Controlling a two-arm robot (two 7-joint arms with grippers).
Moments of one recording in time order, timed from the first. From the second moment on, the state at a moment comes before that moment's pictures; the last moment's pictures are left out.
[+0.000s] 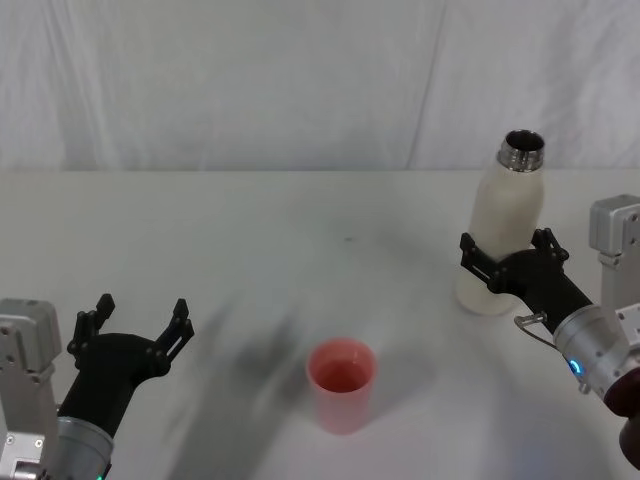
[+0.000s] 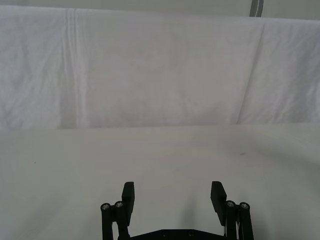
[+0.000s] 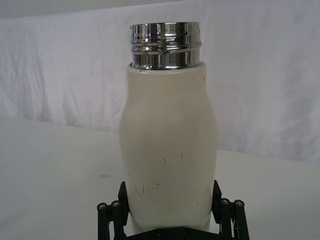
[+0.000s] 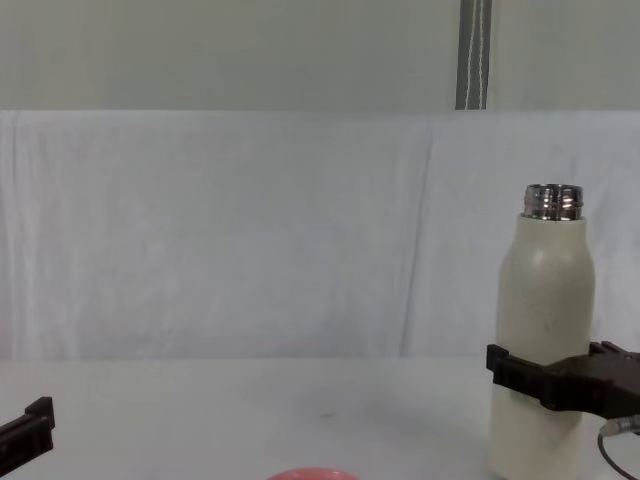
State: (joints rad) left arm 0.27 0.24 0.04 -1.85 -0.25 -0.02 -0.02; right arm 0.24 0.17 -0.21 -1.35 0.23 -0.06 0.25
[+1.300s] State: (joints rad) left arm 0.27 0.24 0.04 -1.85 -0.25 -0.02 -0.02; right arm 0.26 0.16 -0.22 -1.31 0.22 -0.07 0.25
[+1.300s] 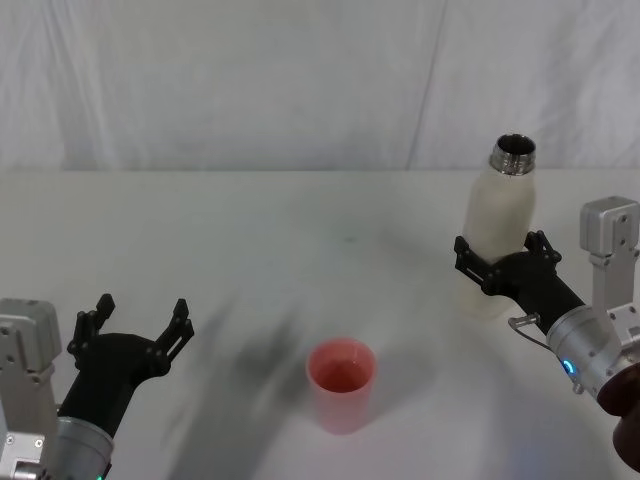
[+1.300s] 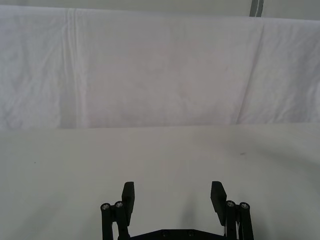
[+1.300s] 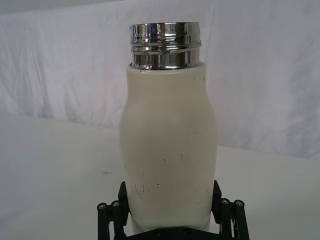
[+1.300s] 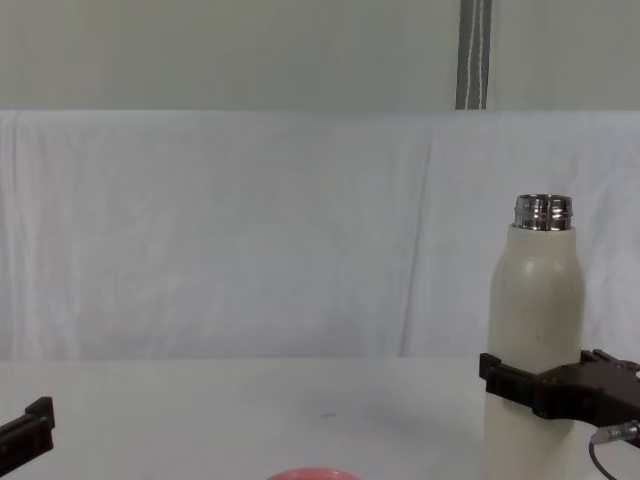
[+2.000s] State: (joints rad) left arm 0.27 0.24 0.04 -1.85 -0.25 -0.02 -0.02; right arm 0.26 0.16 -0.22 -1.31 0.22 -0.07 0.25
